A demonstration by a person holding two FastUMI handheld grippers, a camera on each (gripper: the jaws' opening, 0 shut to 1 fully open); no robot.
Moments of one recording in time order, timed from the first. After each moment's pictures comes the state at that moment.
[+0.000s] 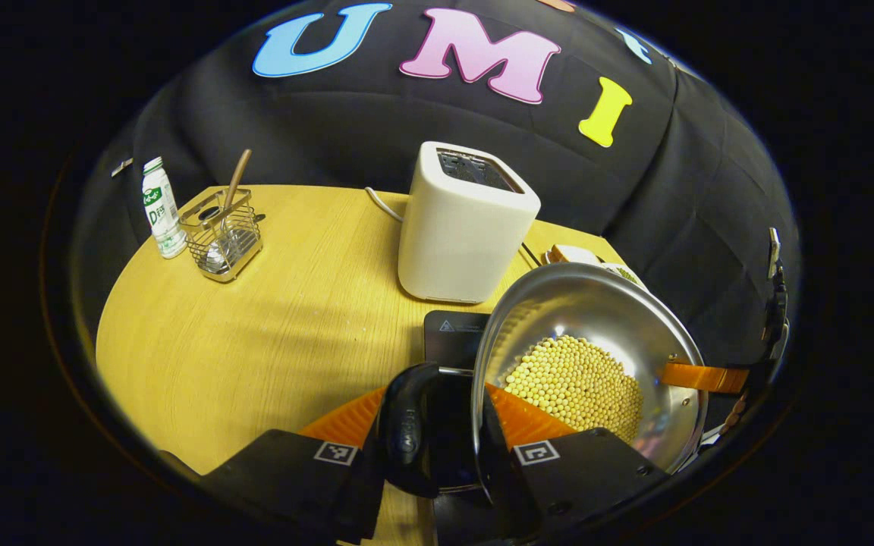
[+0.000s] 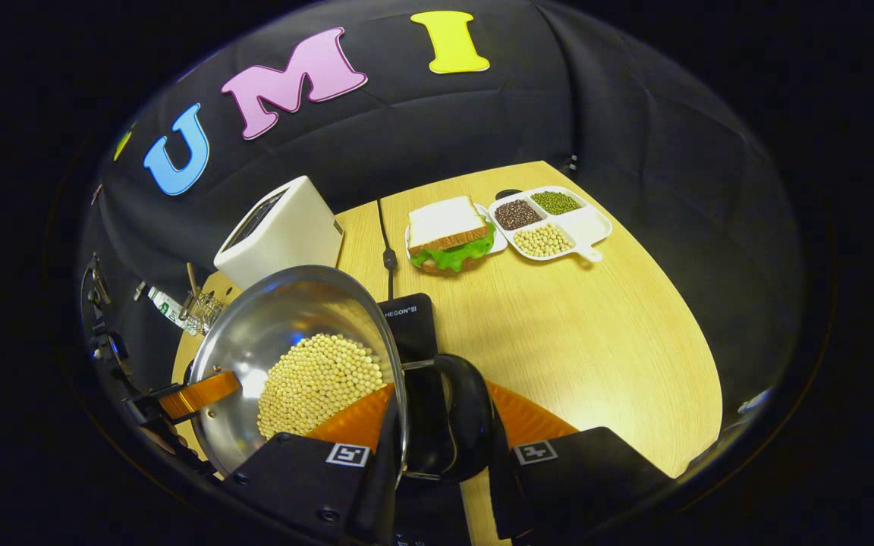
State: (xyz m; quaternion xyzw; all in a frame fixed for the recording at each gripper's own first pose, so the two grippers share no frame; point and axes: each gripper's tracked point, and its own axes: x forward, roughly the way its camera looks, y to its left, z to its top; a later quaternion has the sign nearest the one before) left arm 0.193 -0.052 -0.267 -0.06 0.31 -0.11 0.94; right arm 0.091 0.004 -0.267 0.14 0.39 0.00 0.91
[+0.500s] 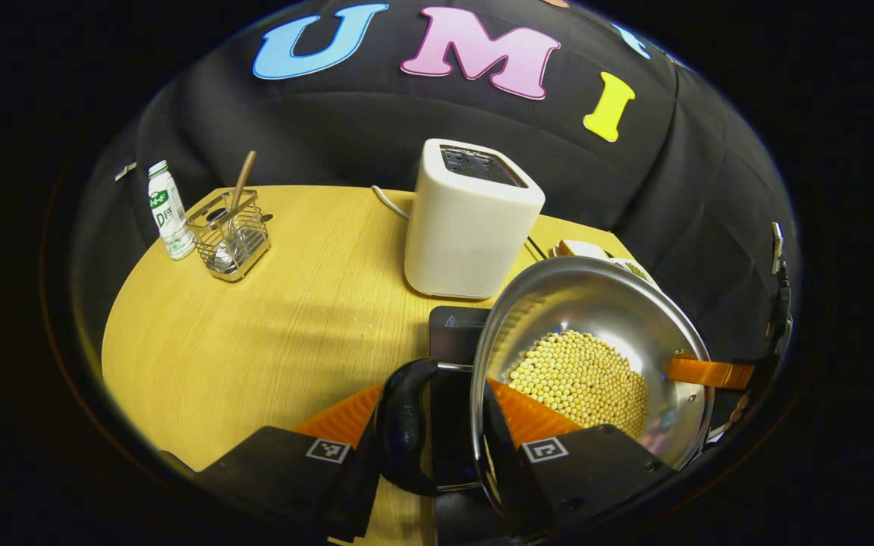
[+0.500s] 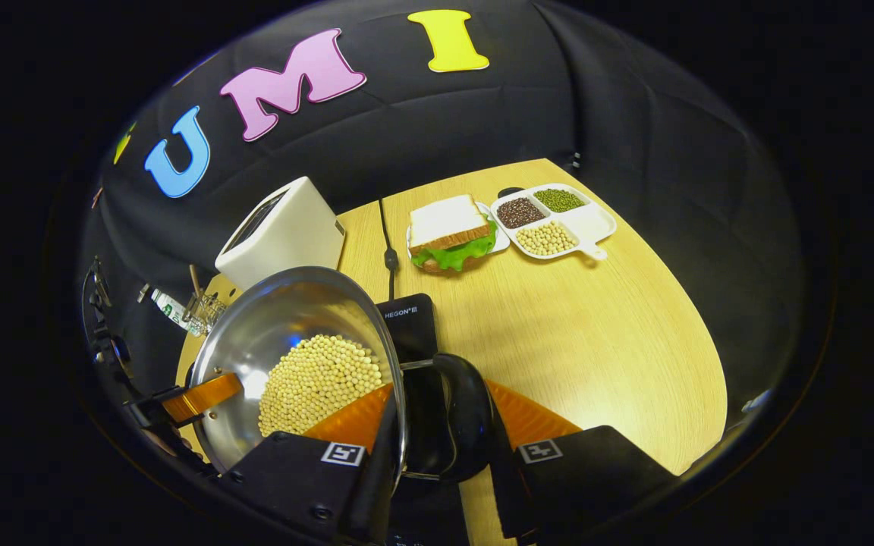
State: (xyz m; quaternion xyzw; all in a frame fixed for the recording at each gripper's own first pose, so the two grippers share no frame) left arm 0.192 -0.051 -0.269 -0.06 0.32 -0.08 0.94; right arm 0.092 0.002 -0.269 0.14 0.38 0.01 0.91
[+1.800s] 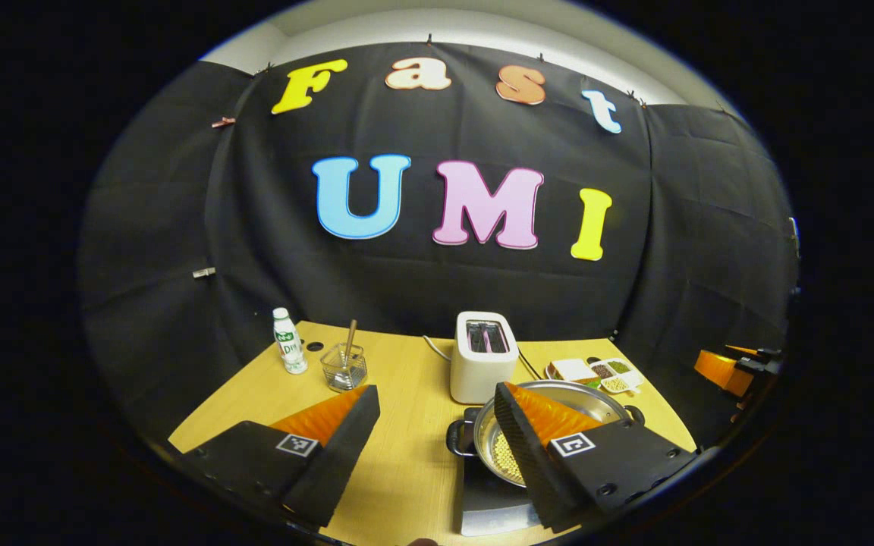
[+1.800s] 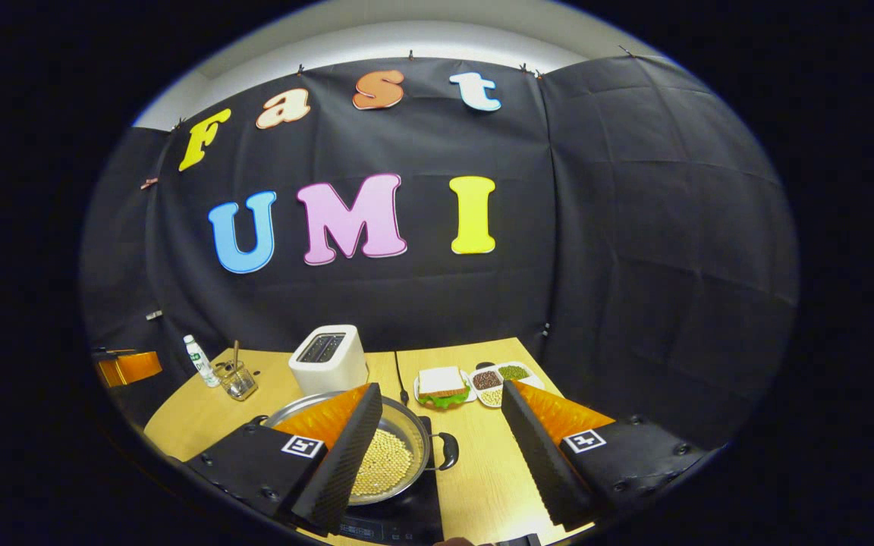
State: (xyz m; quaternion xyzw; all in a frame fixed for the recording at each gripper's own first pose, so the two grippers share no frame) left arm 0.023 0.010 -0.026 -0.02 0.05 0.00 1.00; right arm -0.003 -0.015 -0.021 0.05 0.07 -0.02 1.00
